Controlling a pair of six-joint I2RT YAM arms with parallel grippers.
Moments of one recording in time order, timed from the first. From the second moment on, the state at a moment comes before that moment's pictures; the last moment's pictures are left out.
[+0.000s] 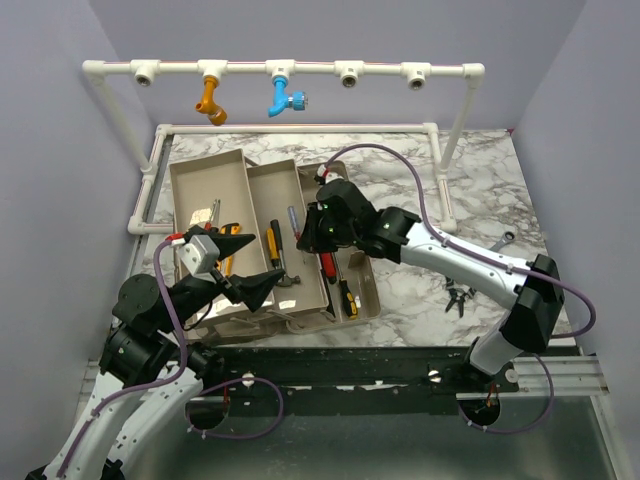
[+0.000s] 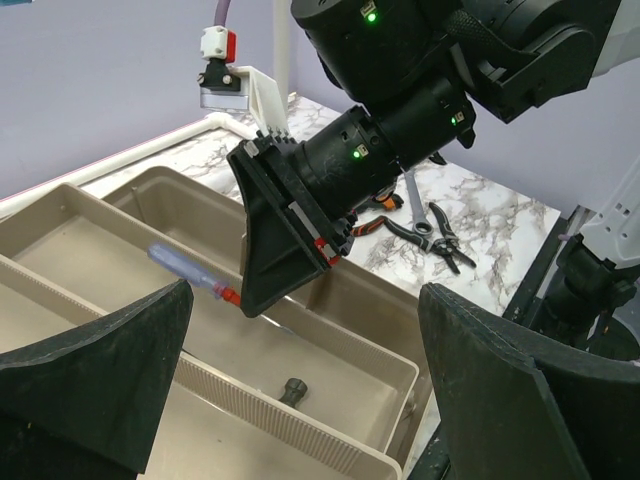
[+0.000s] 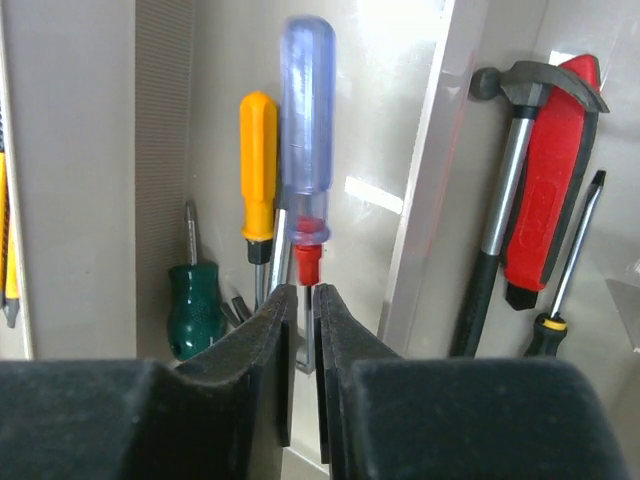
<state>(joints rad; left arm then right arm) -0.54 0.35 0.76 -0.28 0.35 -0.14 0.97 1.61 1.44 -0.49 0.05 0.71</state>
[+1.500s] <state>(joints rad) -0.54 0.48 1.23 -0.73 0.03 -0.23 0.97 1.14 0.81 -0.64 0.47 0.81</state>
